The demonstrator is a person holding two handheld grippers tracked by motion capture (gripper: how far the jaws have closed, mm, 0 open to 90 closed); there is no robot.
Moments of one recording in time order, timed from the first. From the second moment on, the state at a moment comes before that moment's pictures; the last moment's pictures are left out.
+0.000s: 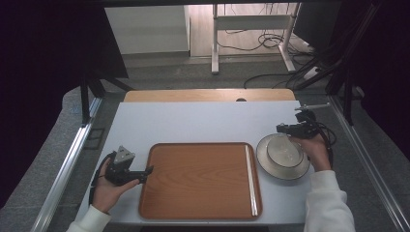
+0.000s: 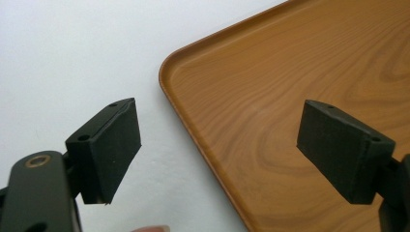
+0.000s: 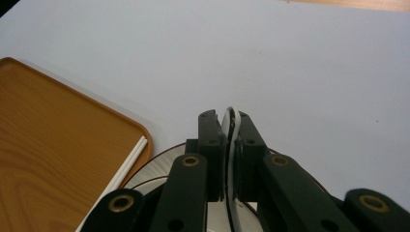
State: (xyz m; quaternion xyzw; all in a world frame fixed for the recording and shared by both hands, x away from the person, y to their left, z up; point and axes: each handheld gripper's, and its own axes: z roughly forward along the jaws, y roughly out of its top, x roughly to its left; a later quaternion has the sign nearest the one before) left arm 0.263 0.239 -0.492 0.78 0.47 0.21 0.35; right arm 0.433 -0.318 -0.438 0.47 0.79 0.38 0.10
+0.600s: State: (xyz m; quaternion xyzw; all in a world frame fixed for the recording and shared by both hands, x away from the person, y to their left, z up) left arm 0.268 0.238 -0.490 0.78 0.47 0.21 0.36; right arm 0.396 -0.304 -0.382 0.41 0.78 0.45 0.17
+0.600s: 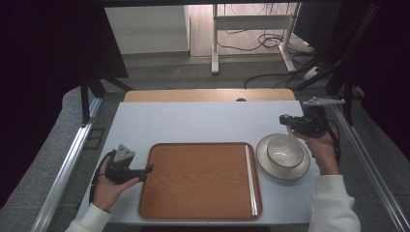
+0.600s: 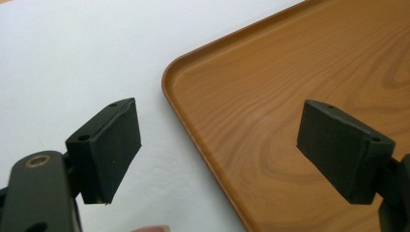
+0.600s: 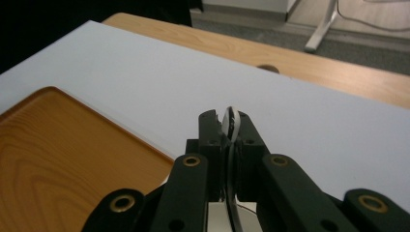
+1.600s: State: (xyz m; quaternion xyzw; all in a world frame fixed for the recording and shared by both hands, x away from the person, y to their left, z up) left arm 0.267 0.236 -0.491 0.78 0.47 0.22 0.36; right arm 0.358 -0.218 -0.360 0.28 0.83 0.46 0.14
